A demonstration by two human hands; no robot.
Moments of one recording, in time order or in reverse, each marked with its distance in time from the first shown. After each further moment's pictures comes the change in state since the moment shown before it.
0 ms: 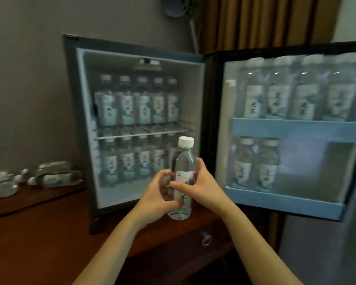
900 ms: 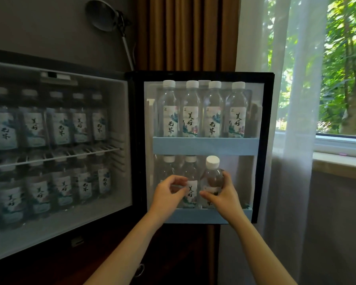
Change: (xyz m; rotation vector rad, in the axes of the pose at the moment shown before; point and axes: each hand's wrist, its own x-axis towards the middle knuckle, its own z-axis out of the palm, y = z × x) left_hand 0.100 0.041 0.187 -0.063 -0.023 0.166; right_hand -0.063 0.059 -0.203 -0.277 0.604 0.044
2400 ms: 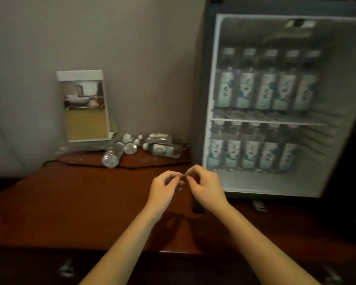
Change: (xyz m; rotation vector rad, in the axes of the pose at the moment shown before) left_hand -0.194 -0.058 -0.354 0.132 0.761 -0.370; right_hand -0.122 -0.150 0.410 0.043 -0.729 -0.421
